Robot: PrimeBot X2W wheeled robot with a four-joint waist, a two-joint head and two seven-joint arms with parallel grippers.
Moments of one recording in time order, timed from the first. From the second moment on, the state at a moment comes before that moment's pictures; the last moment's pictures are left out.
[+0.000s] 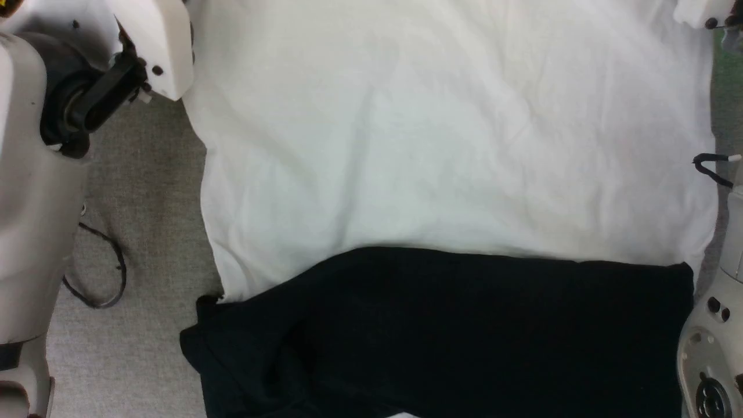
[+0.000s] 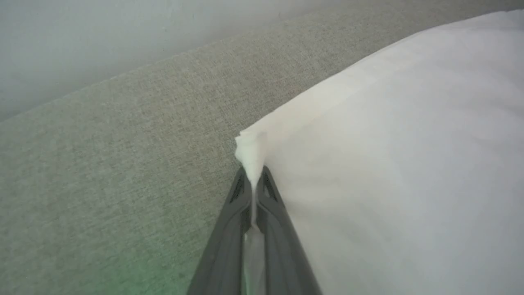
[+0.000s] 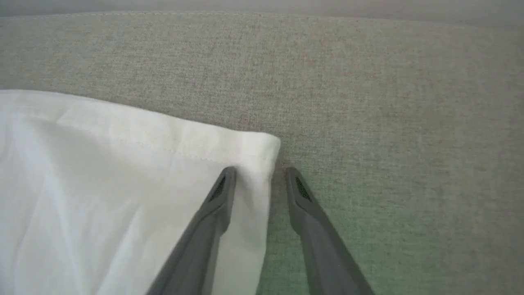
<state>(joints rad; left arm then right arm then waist) -1.02 0.51 -0.38 0.15 -0.61 -0.11 0.62 -1.04 -0.07 -0.15 0.16 0.13 0.13 1.05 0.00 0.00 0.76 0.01</state>
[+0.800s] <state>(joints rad) -0.96 0.52 -0.38 0.14 -0.55 -0.11 0.27 -0.92 -0.19 -0.13 0.09 0.24 0.13 0.76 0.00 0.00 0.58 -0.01</state>
